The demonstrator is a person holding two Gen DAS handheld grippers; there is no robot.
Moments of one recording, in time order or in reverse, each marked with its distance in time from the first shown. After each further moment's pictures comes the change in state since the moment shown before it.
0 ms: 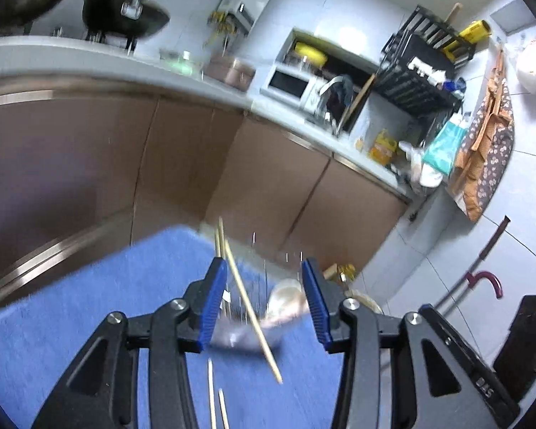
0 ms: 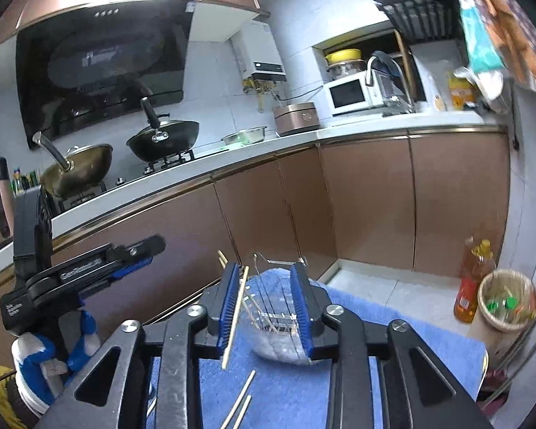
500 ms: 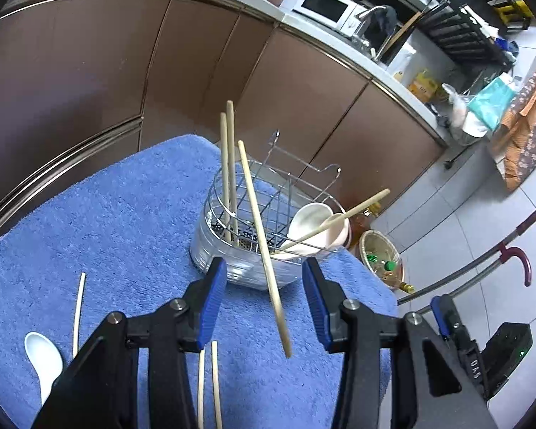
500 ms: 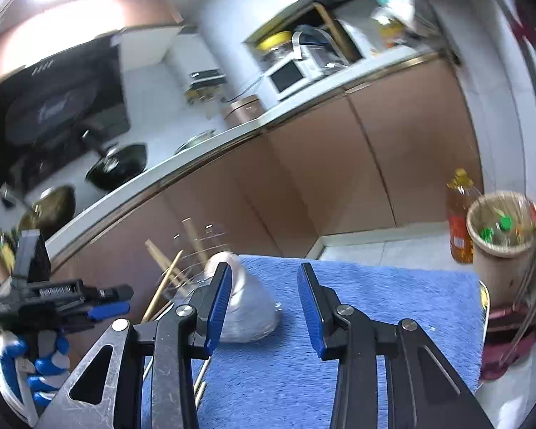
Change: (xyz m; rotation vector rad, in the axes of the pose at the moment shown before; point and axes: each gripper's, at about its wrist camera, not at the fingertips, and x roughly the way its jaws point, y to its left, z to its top) left arm 0.080 -0.001 -0.034 -0.074 0.311 0.105; right arm -0.003 -0.124 -0.059 0.298 -0.035 -0.031
